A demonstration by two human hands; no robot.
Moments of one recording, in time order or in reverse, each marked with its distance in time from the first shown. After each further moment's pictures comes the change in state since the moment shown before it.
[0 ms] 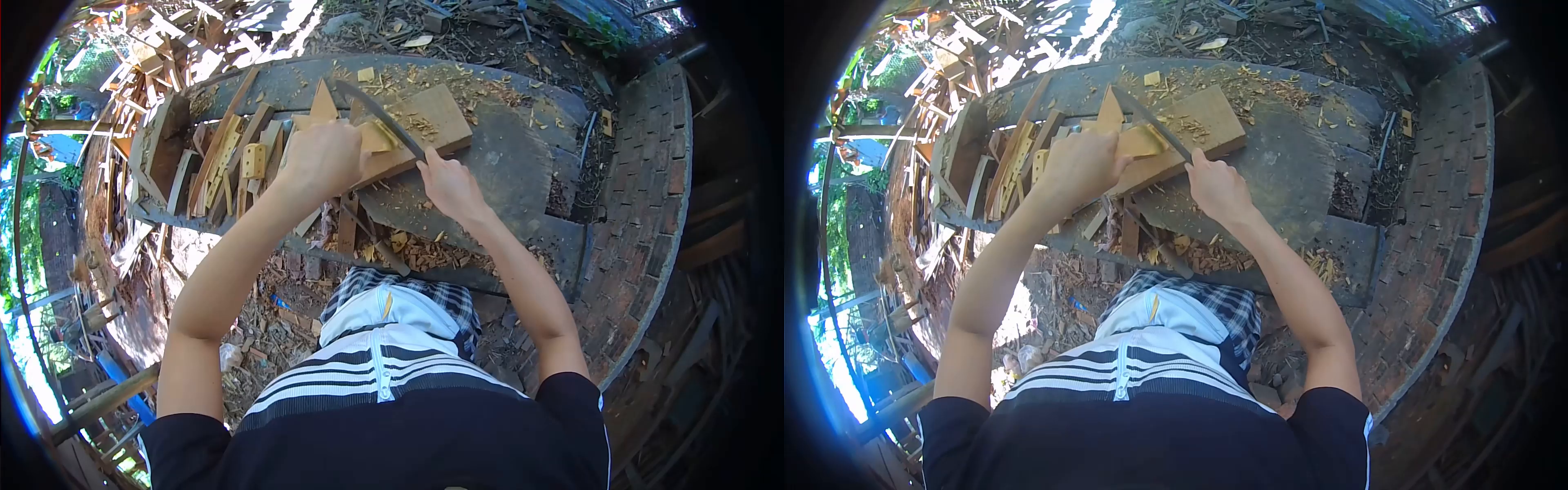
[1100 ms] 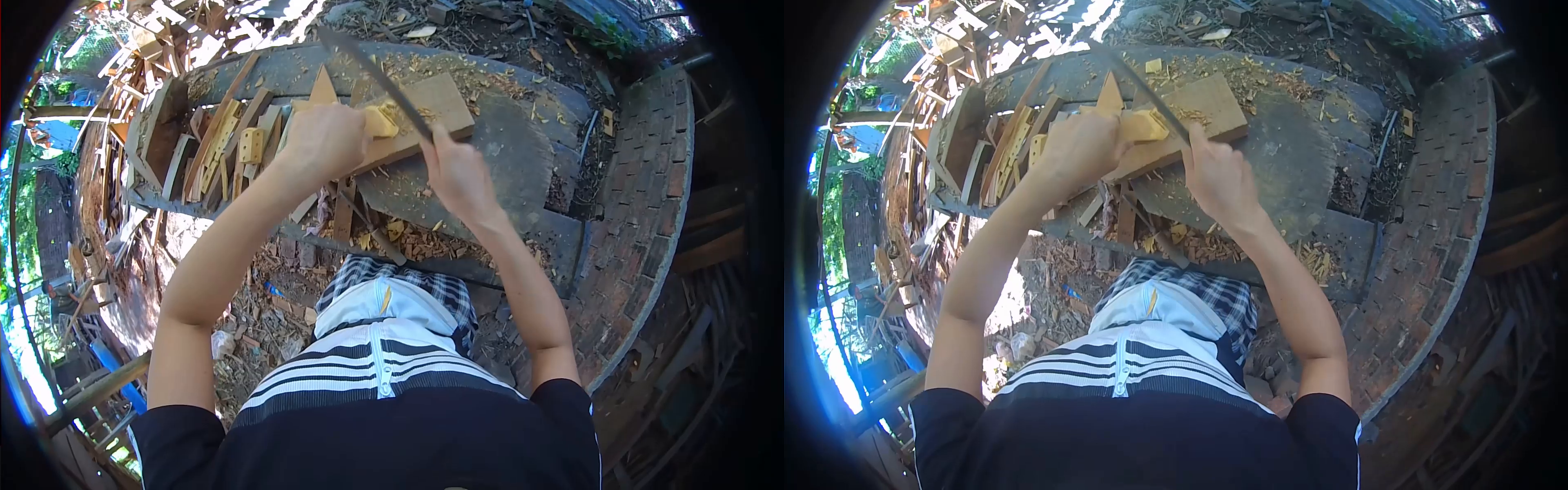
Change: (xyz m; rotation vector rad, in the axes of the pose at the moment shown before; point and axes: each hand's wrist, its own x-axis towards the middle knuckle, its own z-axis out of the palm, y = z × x) left_hand 0.004 0.002 -0.004 -0.019 -0.064 -0.022; right_hand -0.017 -0.039 -0.047 0.093 0.116 -0.032
